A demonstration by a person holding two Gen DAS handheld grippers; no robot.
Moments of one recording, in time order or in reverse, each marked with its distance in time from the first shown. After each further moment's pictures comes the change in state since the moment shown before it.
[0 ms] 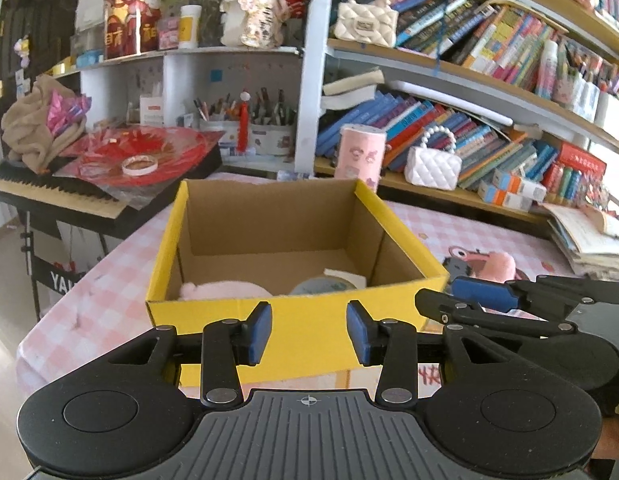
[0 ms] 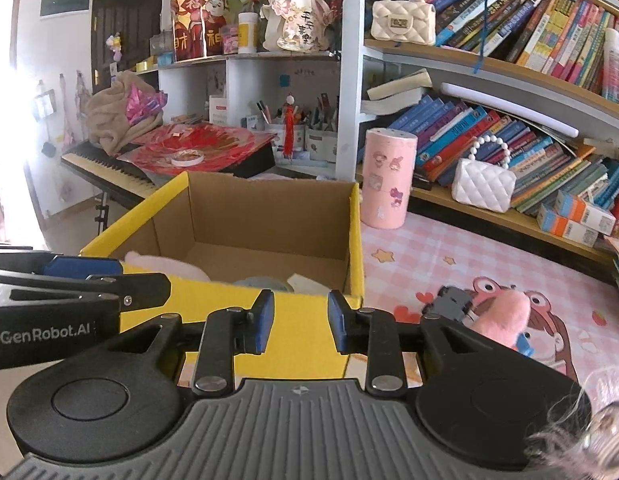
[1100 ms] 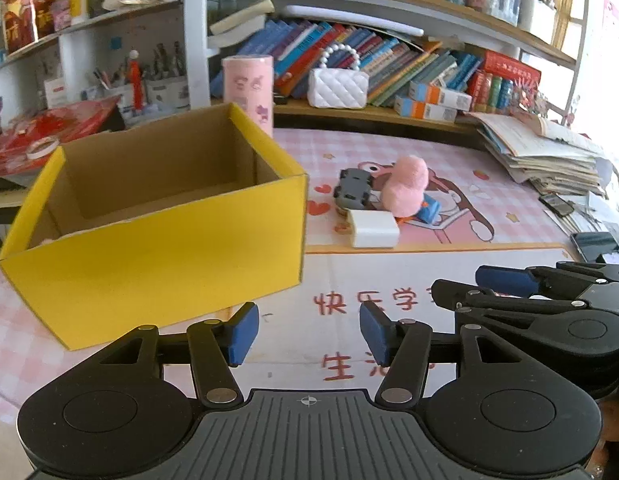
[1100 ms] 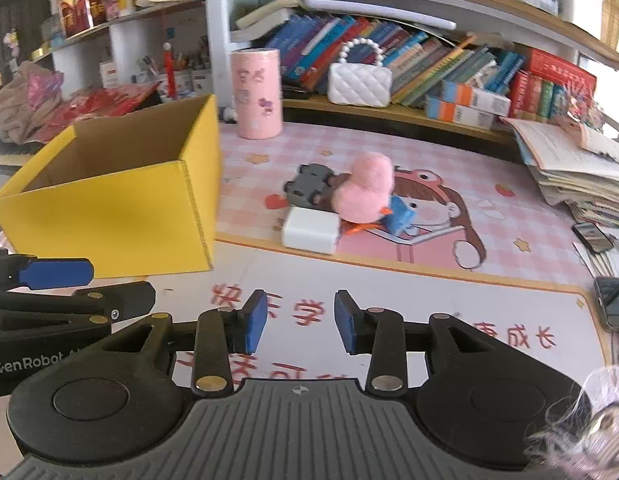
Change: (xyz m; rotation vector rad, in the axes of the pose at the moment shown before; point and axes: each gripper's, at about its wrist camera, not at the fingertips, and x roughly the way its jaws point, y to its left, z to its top) left arm 0.031 -0.083 -0.036 0.164 0.163 -0.158; right arm -0.038 -0.071 -0.070 0.205 0.170 -0.235
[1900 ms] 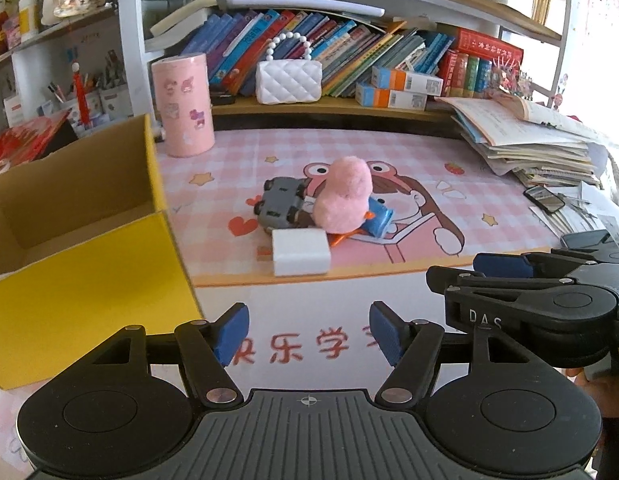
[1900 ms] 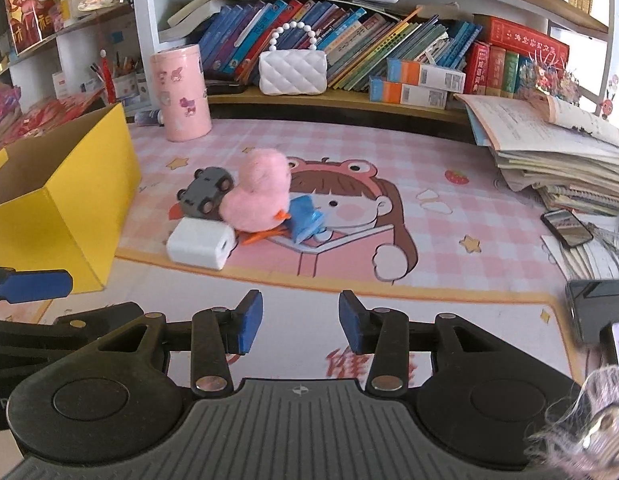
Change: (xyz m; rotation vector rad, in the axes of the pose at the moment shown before) left arm 0.053 -0.073 0.029 0.046 0.022 -0.015; right arm 0.038 -0.092 0.016 0.055 0.025 -0.041
